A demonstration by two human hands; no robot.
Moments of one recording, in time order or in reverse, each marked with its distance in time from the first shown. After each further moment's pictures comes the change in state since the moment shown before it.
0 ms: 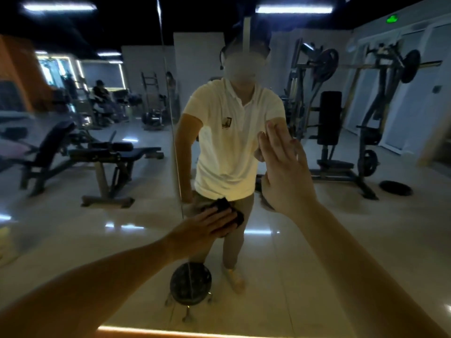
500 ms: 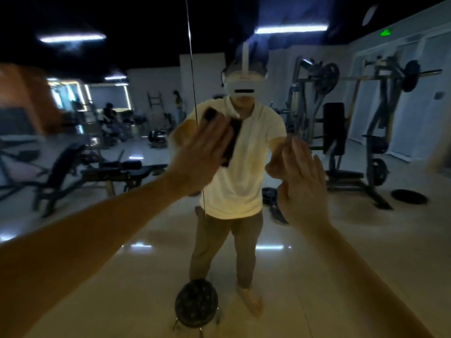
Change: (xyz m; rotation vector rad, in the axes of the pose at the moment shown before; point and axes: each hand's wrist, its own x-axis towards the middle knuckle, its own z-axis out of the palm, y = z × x) left_hand 0.034 -0.196 -0.090 0.078 0.381 -0.514; right_hand 0.004 -0.029 0.019 0.170 0.315 0.107
